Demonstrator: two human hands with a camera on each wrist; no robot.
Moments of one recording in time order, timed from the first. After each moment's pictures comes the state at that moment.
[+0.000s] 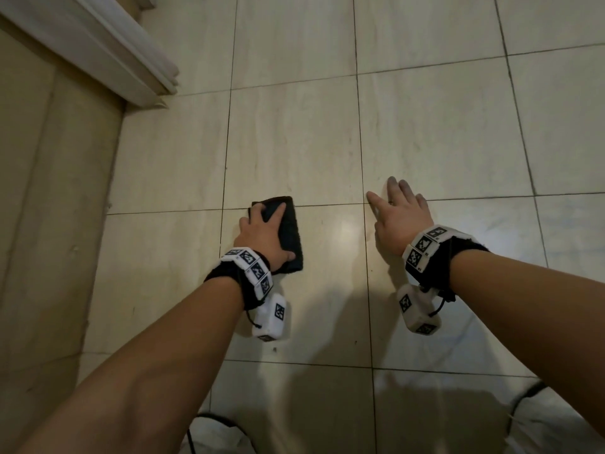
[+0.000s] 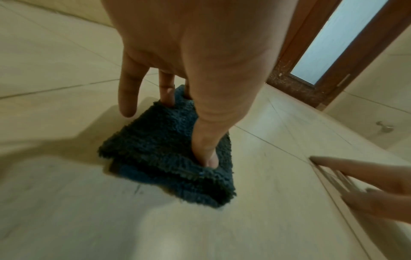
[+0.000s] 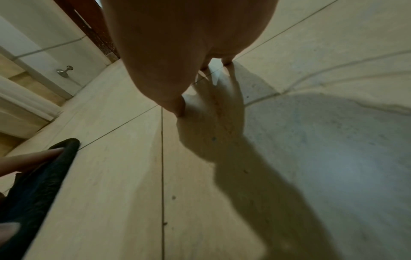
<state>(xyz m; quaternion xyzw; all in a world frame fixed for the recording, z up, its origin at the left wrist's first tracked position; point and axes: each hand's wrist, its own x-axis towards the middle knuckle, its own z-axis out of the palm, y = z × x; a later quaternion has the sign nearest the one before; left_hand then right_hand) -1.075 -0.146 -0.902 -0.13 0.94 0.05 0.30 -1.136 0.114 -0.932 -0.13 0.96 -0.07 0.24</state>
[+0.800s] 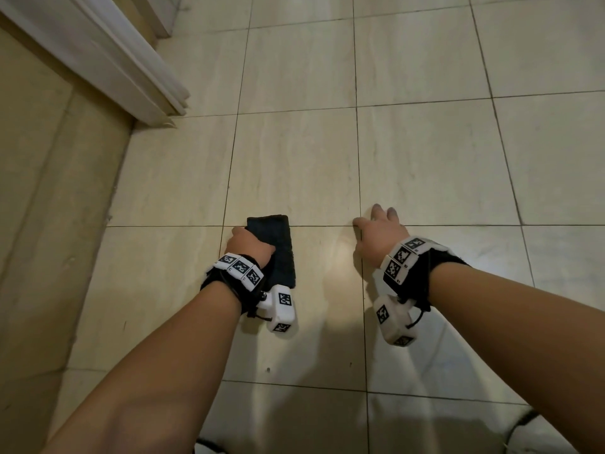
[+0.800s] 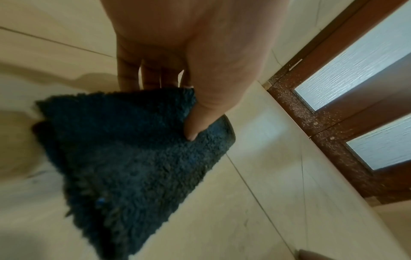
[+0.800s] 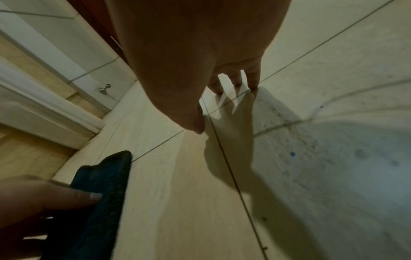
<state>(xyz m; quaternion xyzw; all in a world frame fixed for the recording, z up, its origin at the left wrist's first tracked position) -1.098 -0.164 -0.916 -0.41 0.85 0.25 0.22 -1.151 0.076 -0.911 -0.10 0.94 -0.04 0.33</state>
